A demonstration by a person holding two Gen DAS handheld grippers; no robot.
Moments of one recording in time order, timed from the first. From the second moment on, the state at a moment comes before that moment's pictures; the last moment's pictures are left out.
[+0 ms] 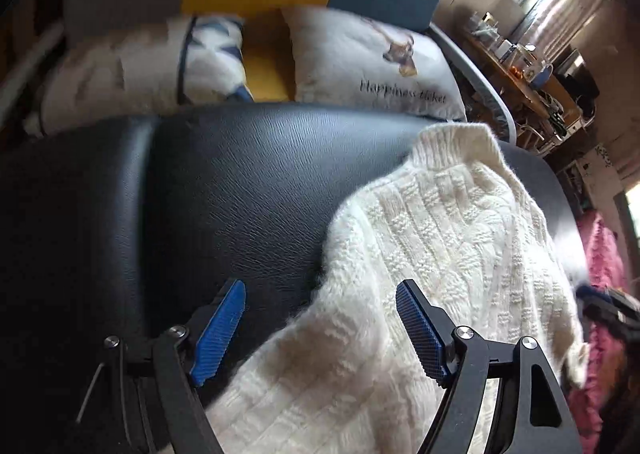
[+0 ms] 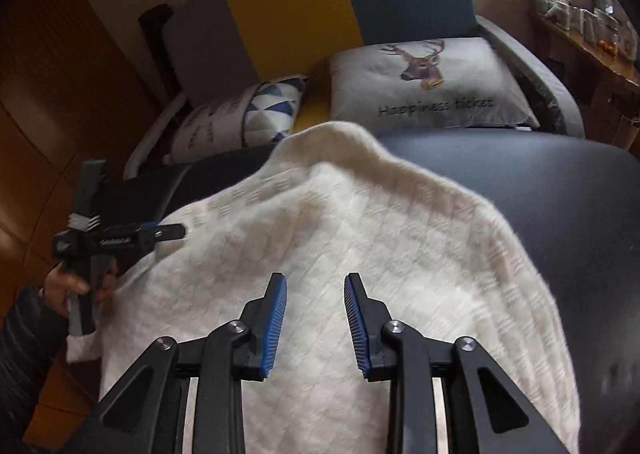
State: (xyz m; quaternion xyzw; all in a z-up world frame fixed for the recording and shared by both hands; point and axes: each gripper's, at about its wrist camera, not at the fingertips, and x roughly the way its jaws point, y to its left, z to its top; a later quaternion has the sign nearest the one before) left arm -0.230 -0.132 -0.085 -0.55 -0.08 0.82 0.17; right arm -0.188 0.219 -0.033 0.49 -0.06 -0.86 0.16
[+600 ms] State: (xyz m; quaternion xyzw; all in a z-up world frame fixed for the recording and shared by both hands) left arm -0.237 -0.148 -0.037 -0.46 0.03 0.88 0.09; right arm -0.229 0.221 -0.067 0.51 -0.01 -0.84 0.20
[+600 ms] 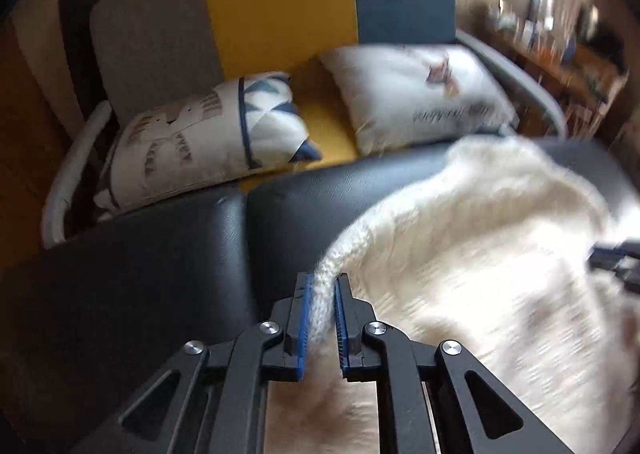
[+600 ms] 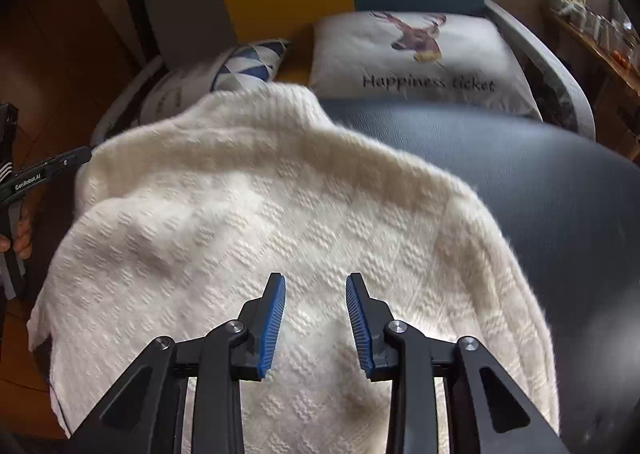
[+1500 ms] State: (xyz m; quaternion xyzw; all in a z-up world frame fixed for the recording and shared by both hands) left arm -0.330 -0.046 -0.098 -0.50 0.08 0.83 0.25; right arm -0.333 0.167 -0.095 0.51 0.20 -0.80 0.22
